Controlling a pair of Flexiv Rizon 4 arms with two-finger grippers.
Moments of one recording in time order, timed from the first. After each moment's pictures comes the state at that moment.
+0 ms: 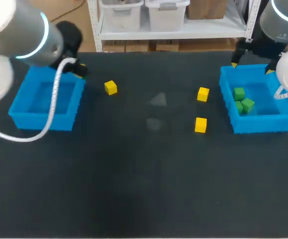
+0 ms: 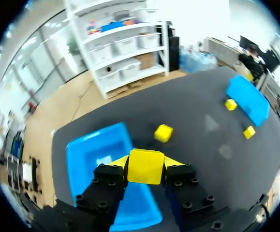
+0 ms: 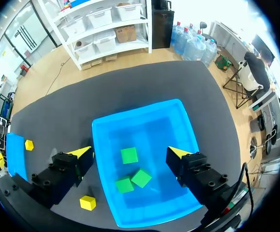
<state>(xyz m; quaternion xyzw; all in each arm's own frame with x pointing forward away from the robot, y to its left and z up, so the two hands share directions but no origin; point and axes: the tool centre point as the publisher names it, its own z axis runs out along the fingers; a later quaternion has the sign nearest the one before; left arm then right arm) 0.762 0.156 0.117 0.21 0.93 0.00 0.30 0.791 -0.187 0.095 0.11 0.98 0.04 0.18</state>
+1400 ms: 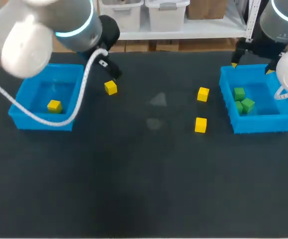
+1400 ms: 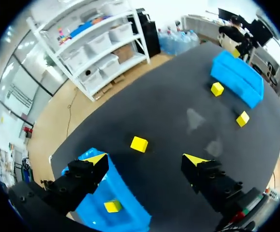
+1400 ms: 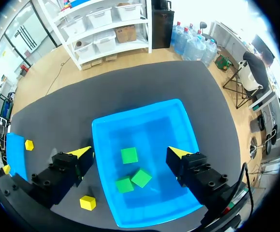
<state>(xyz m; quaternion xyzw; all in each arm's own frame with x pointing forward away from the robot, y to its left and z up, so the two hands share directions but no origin) 0.781 0.074 0.119 0.35 0.91 0.02 0.22 0.791 -0.187 0.095 0.11 0.98 0.04 0.18</state>
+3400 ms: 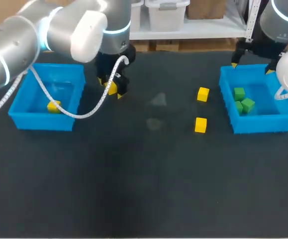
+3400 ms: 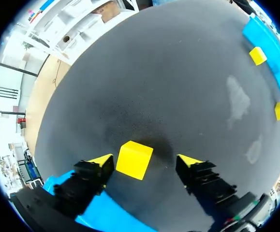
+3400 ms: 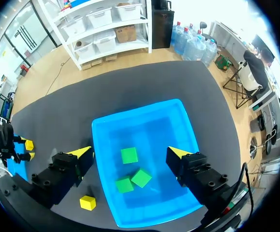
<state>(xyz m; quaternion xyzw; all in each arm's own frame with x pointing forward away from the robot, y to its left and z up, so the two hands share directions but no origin) 0.828 0.073 -0.008 0.37 0.93 0.08 0.03 0.791 -0.187 0.095 0.11 0.98 0.04 0.18</state>
